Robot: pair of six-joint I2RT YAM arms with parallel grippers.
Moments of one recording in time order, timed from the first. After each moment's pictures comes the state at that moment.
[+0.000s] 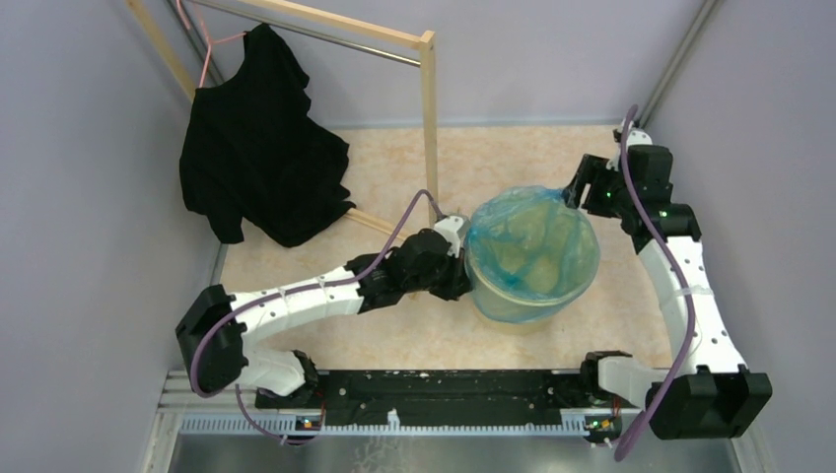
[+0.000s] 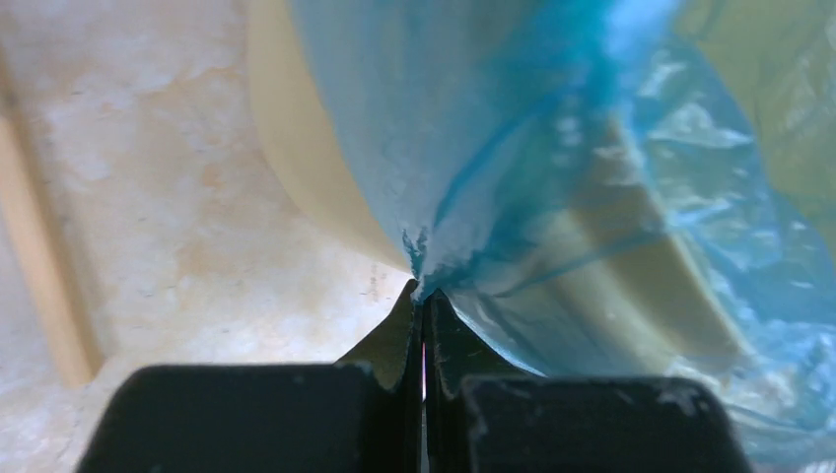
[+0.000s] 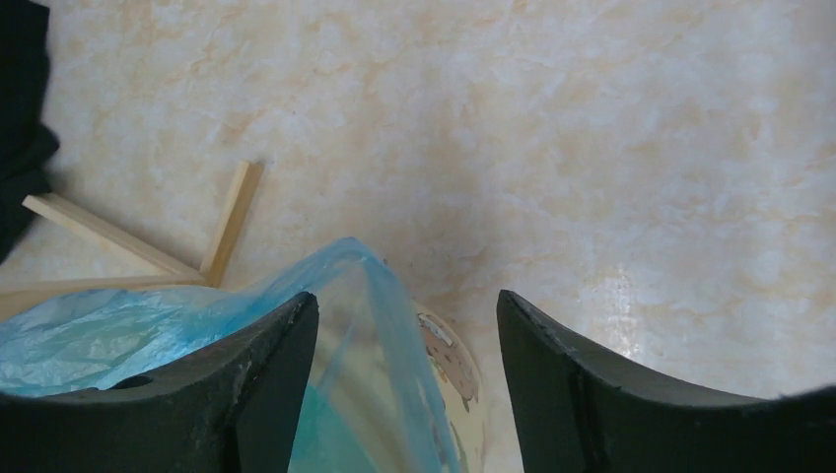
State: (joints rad) left arm -1.03 1.36 0.96 -0.21 0.01 -0.62; right arm 0.02 1.12 1.15 -0.63 -0.13 0.26
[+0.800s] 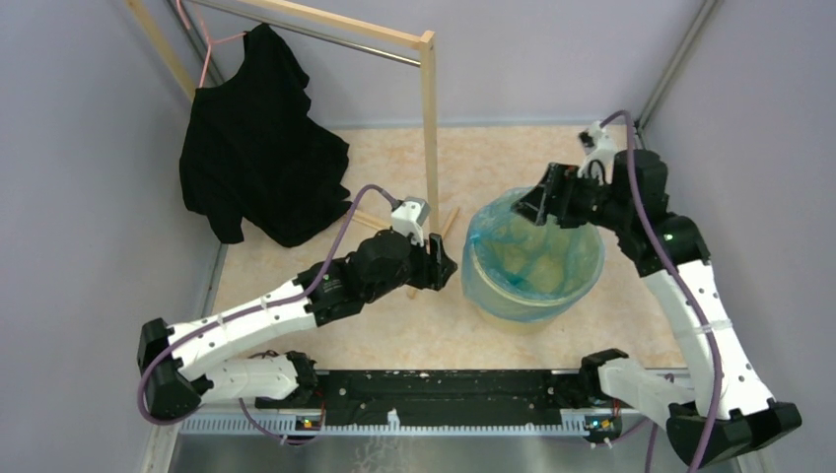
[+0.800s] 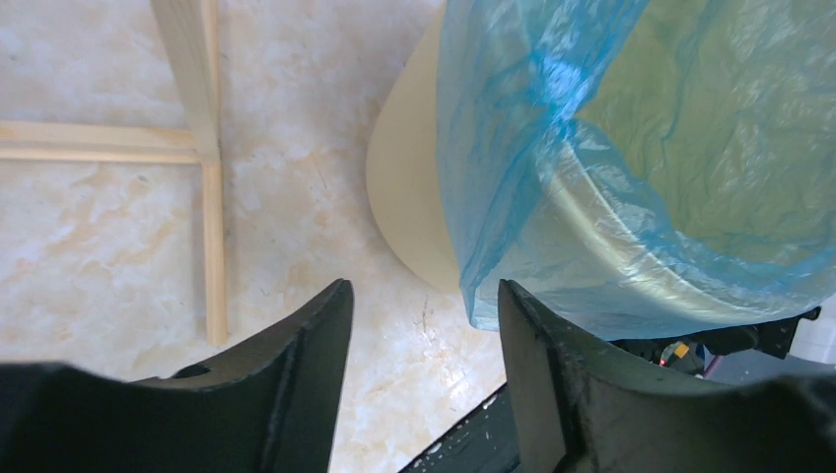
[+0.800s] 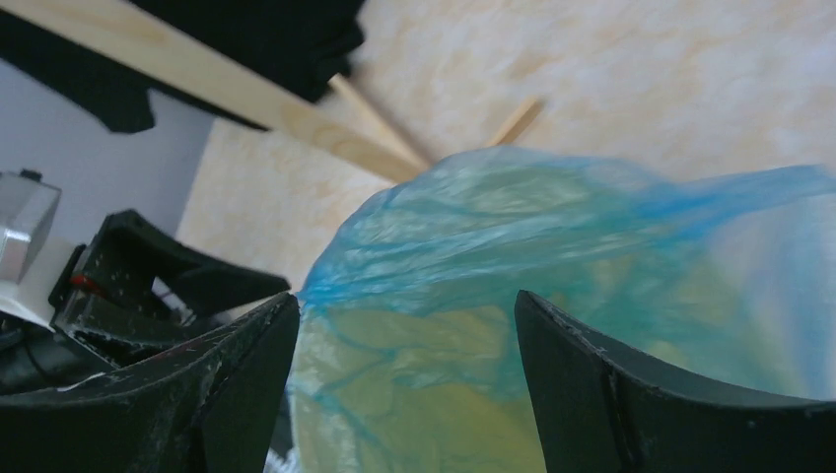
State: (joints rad) left arm -1.06 1.12 0.95 -0.30 -0.24 -0.61; right arm 0.21 1.00 1.31 -0.77 -0.38 0.34
